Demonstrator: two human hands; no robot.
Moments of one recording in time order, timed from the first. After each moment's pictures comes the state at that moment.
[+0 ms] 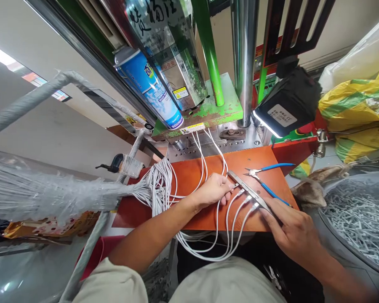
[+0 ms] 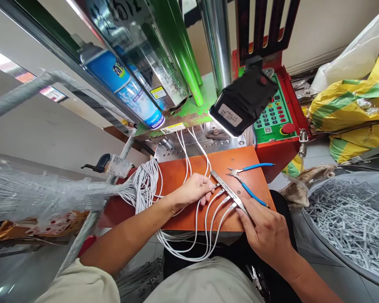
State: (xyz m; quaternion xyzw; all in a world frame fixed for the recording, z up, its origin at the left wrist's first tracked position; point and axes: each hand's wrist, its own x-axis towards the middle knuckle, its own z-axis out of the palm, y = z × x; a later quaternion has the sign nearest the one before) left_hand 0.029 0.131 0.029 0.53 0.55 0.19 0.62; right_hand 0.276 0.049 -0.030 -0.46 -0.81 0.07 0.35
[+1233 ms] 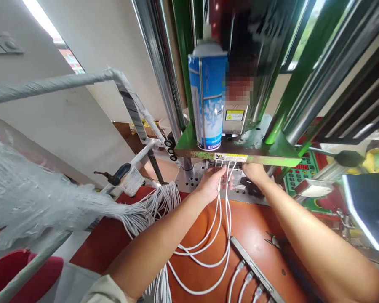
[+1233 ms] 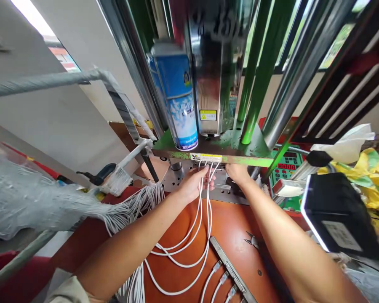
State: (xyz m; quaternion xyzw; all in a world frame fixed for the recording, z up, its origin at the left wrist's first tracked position) left_hand -0.036 0.266 0.060 0.30 0.38 0.58 0.66; right_hand 0.129 0.384 0.059 -0.45 -0.82 0.05 0.36
